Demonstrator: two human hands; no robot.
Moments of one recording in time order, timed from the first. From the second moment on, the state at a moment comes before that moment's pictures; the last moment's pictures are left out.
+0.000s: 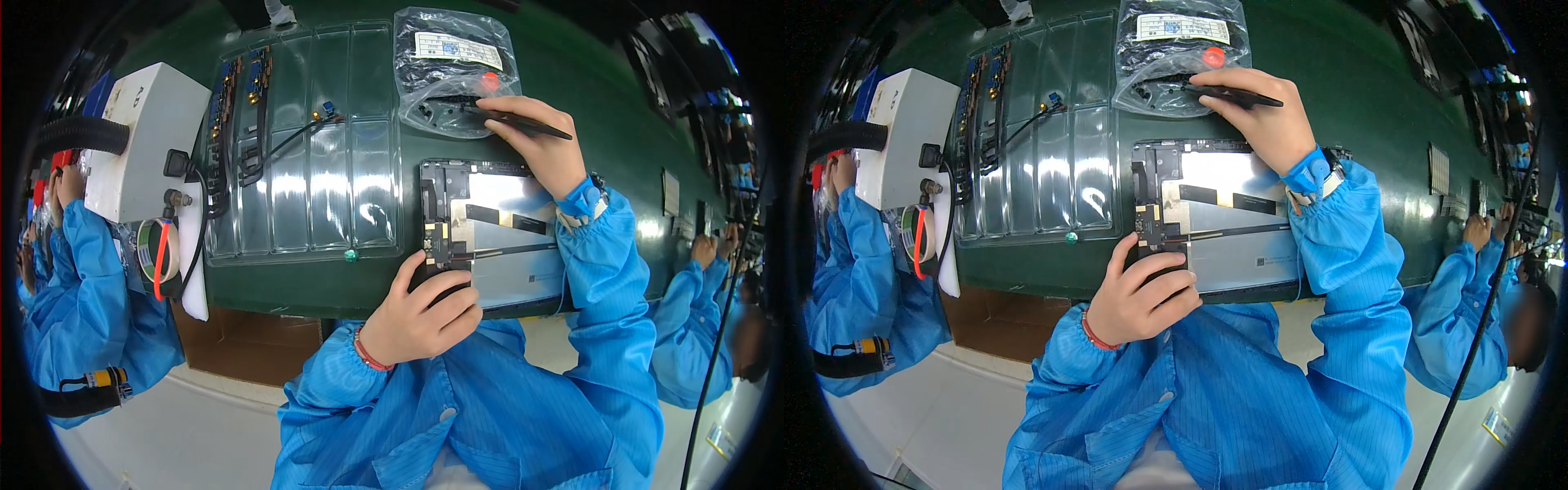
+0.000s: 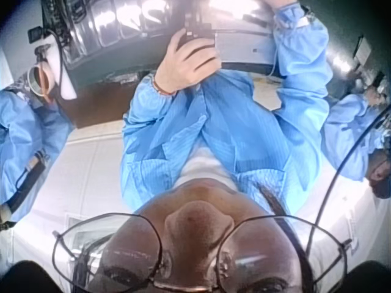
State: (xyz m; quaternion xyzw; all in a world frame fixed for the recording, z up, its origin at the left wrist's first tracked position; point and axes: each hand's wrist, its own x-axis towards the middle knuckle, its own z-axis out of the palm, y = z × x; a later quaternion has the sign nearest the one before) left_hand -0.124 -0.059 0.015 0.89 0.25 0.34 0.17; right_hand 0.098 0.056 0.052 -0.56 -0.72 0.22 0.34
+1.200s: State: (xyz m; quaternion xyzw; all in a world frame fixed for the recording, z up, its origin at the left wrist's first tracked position) left_hand -0.397 -0.118 -0.019 0.12 0.35 0.80 0.48; right_hand -0.287 -0.074 0.003 -0.16 -0.13 0.94 0.27
